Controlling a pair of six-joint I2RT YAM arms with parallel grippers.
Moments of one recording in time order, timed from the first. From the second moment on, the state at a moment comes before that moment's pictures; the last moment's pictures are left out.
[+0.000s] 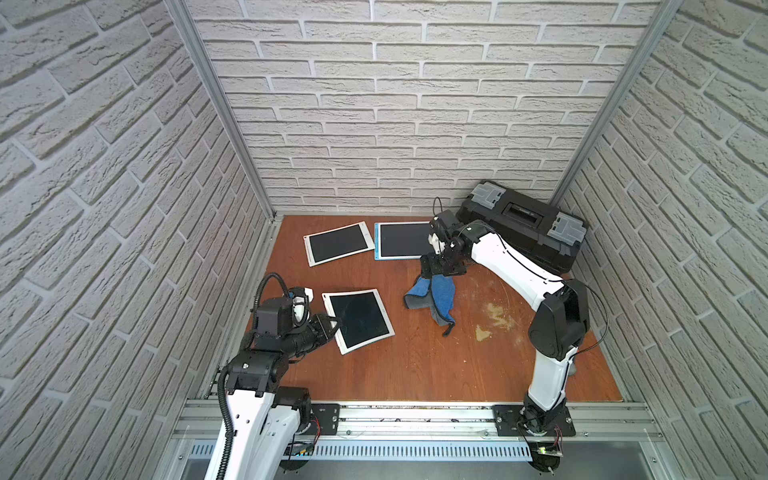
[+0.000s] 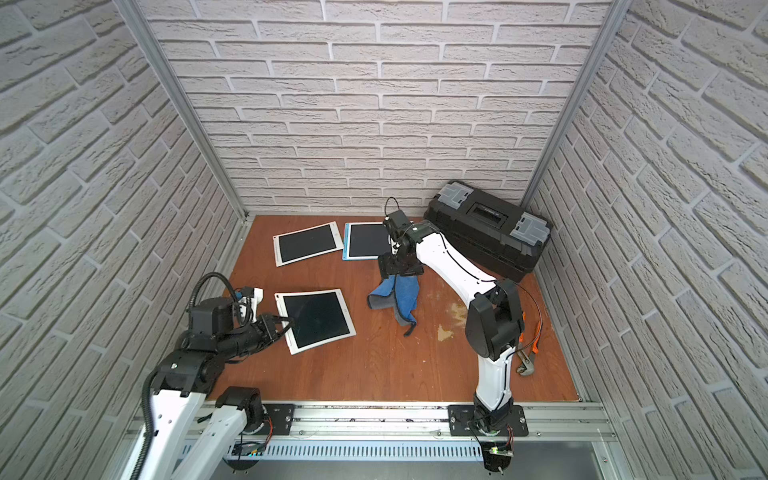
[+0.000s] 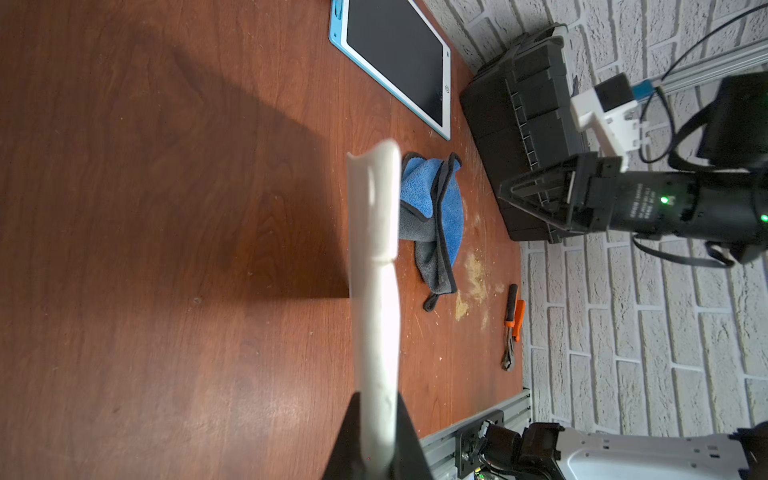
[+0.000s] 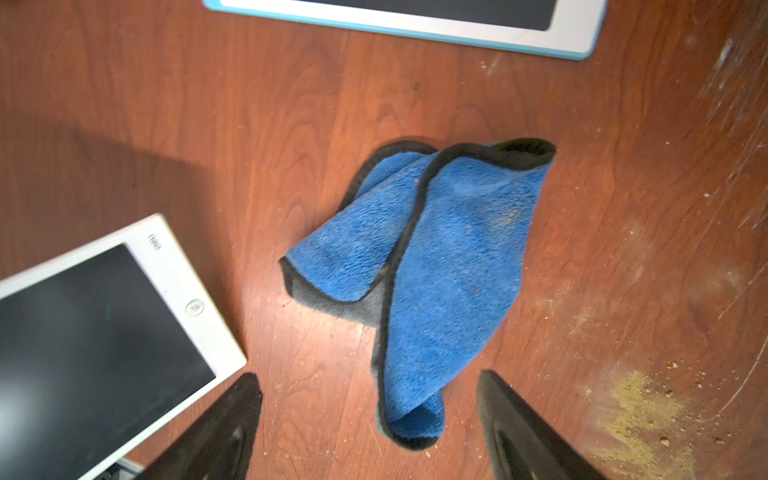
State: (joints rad) left arm -0.10 0.55 0.70 -0.89 0.53 -0.65; right arm 0.52 1.90 1.77 -1.14 -0.04 0.34
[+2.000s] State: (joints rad) left arm -0.29 0.67 0.40 -0.54 0.71 -0.88; right arm 0.48 1.61 1.25 -0.79 -0.33 0.51
